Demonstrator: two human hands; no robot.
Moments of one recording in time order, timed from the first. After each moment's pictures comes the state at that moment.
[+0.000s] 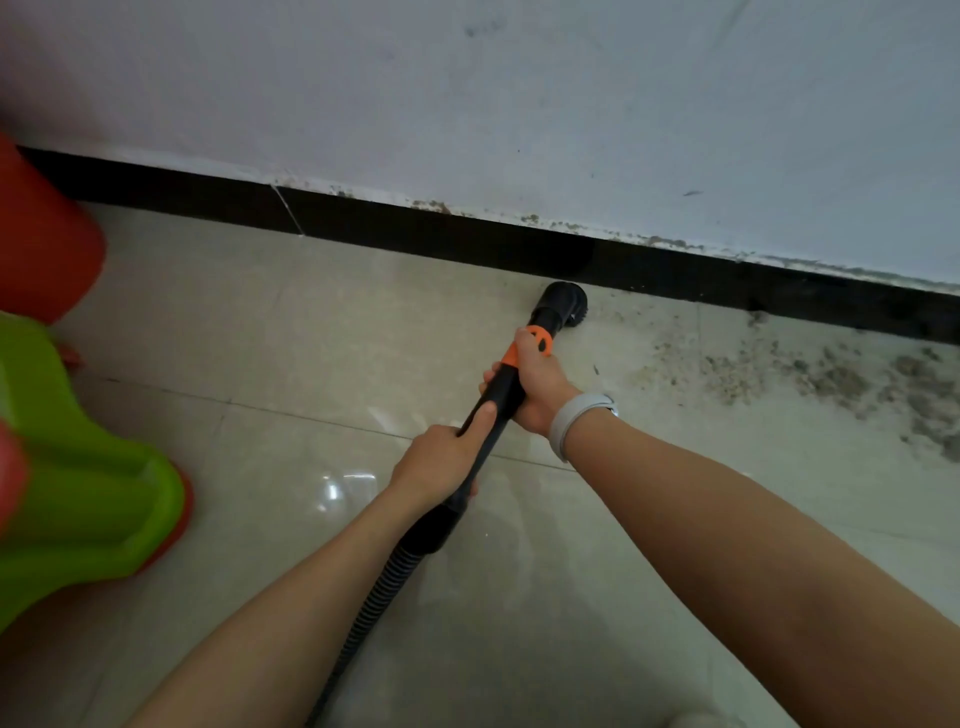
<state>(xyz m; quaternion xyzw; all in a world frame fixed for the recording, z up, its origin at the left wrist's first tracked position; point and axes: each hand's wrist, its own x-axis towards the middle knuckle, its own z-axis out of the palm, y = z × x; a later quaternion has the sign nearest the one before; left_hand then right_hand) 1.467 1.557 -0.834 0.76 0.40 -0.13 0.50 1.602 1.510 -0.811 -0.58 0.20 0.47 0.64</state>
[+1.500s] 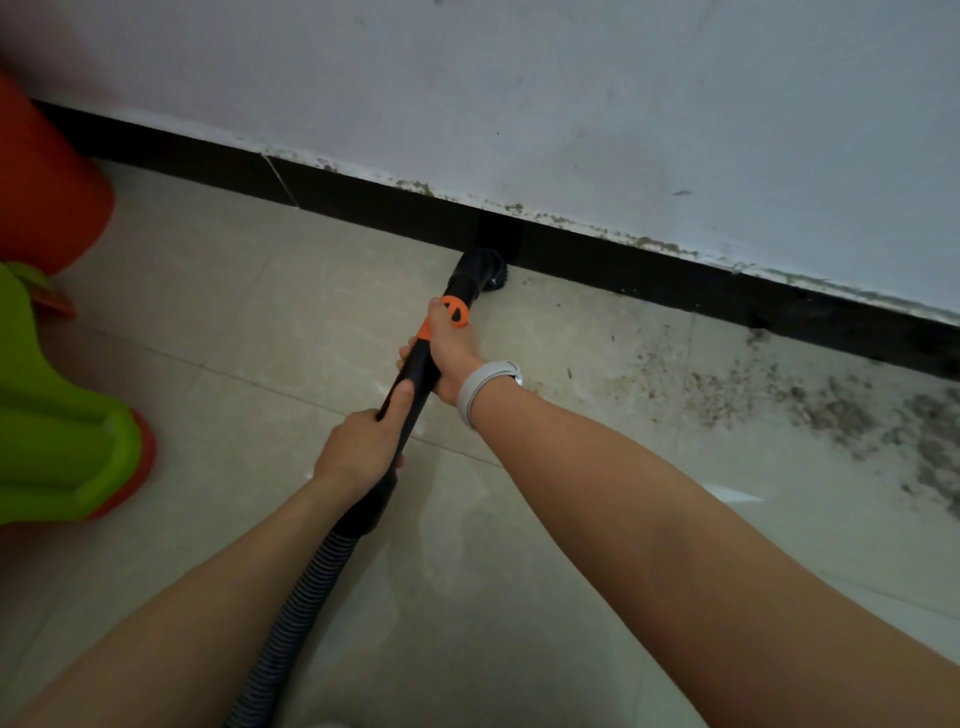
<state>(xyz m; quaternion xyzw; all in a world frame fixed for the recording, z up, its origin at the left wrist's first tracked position) 1.466 1.549 -0.825 0.73 0.55 -0.04 0.41 1.603 1.546 -0.813 -0.58 0.10 0.53 0.61</state>
